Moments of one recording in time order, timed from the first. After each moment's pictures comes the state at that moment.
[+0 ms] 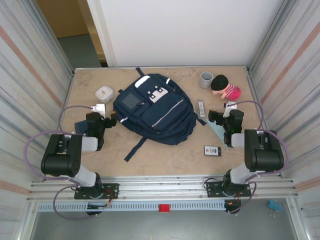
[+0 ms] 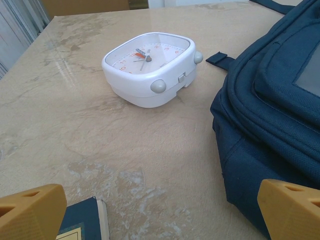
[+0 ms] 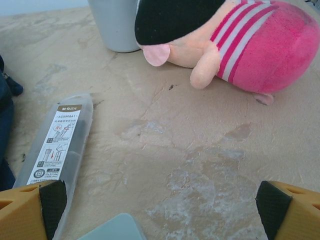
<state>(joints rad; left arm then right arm) -0.05 1.52 0.38 0.73 -0.15 0.04 -0.05 1.55 0.40 0.72 -0.06 0.07</state>
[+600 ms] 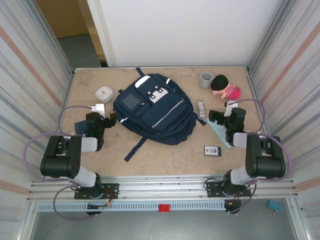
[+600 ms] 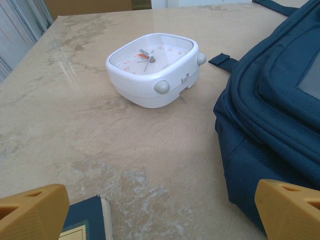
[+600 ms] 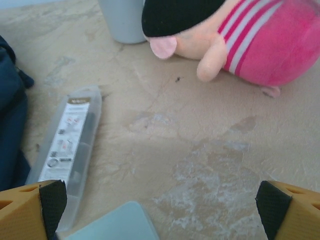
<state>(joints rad) -0.05 1.48 0.38 0.69 -0.16 0.04 -0.07 1.43 0.47 0.49 -0.12 0.07</state>
